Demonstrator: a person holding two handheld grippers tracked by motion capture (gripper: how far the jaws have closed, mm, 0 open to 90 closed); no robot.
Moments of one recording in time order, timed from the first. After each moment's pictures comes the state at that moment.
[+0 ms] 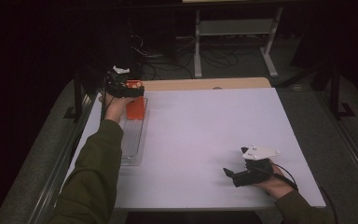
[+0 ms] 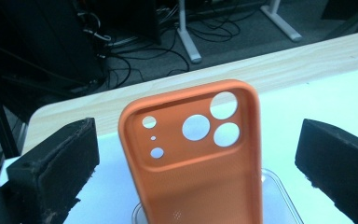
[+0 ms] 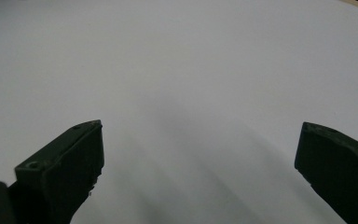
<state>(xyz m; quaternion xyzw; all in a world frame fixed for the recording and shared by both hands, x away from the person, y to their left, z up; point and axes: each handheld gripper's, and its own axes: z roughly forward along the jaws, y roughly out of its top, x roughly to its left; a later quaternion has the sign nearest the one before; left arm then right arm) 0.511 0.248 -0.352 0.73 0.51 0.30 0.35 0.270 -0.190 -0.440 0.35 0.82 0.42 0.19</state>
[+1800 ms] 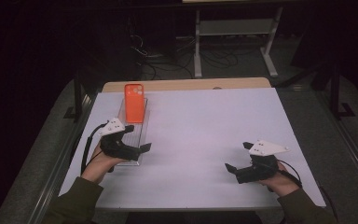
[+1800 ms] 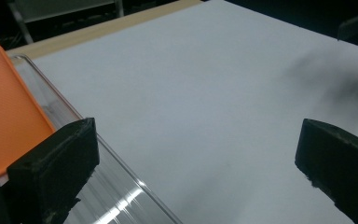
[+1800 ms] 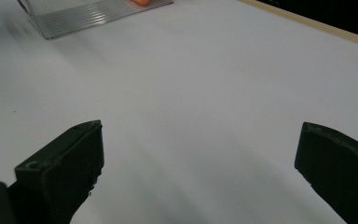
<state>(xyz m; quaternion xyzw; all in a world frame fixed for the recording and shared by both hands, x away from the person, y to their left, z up) 0.322 0.243 -0.381 0.79 0.32 0.15 0.49 0.268 -0.196 -0.415 0.34 0.80 0.45 0.19</state>
